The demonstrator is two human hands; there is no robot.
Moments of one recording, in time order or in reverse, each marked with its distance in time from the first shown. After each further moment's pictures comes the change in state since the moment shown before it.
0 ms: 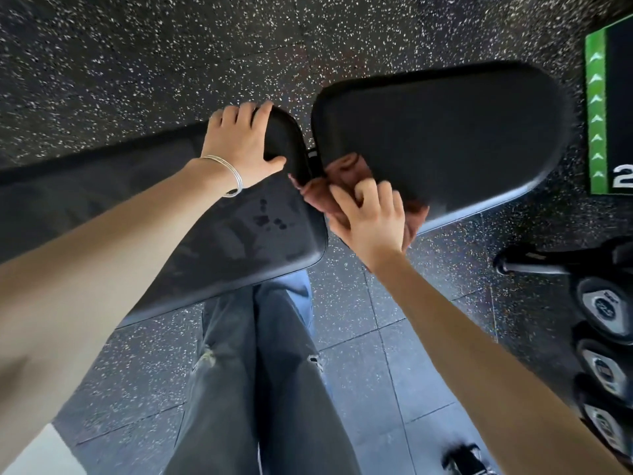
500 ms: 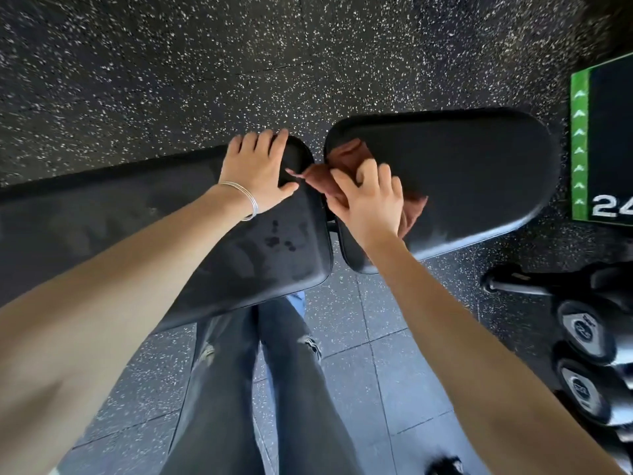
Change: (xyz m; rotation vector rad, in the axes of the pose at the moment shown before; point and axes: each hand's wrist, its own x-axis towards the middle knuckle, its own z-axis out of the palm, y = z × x) left_hand 0.000 -0.004 -0.002 0.009 -0.029 0.034; right_hand 0.068 -0.007 0.002 -0.087 -0.042 0.039
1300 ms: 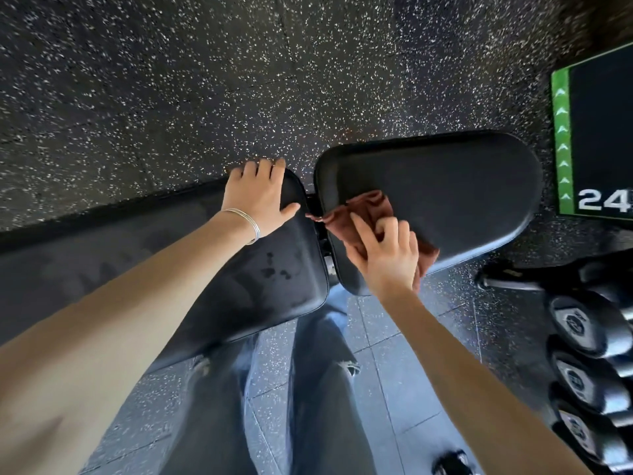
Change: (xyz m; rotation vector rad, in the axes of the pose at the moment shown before) left_hand 0.021 0.007 -0.007 0.011 -0.063 0.023; right_hand -0.045 0.024 -0.008 0.026 0.039 0.089
